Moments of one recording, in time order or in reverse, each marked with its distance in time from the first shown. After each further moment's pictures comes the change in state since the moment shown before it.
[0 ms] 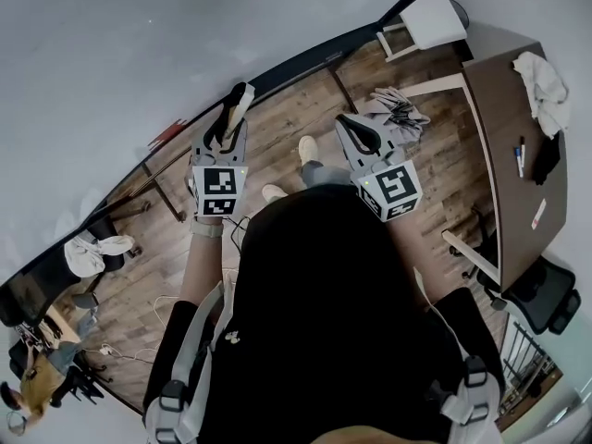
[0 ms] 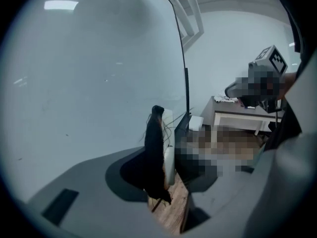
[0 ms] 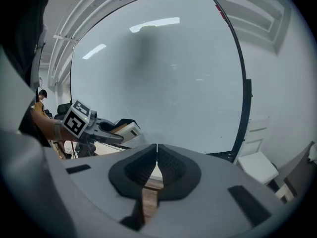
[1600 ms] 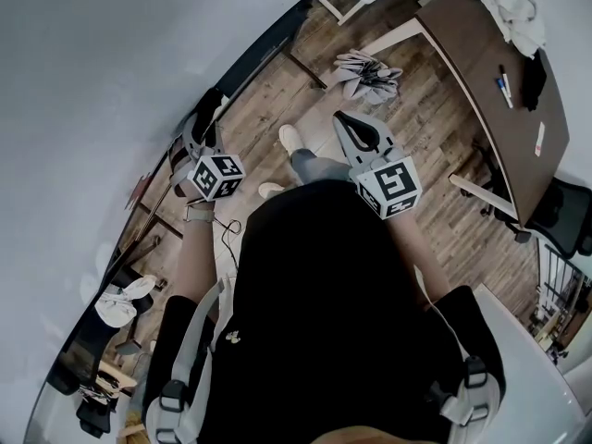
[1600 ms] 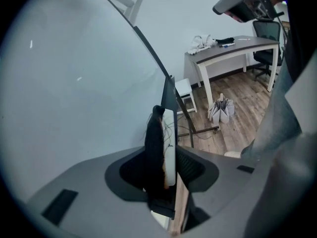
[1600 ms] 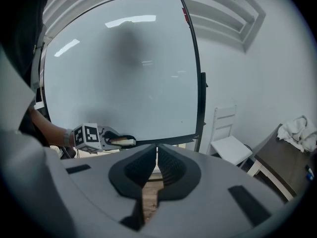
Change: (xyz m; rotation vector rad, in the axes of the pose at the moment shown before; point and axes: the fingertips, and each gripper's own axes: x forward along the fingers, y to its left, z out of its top) left arm 0.129 -0.034 -0.042 0.579 0.247 0.004; right arm -0.064 -0.081 -0.044 0.149 0.045 -0.265
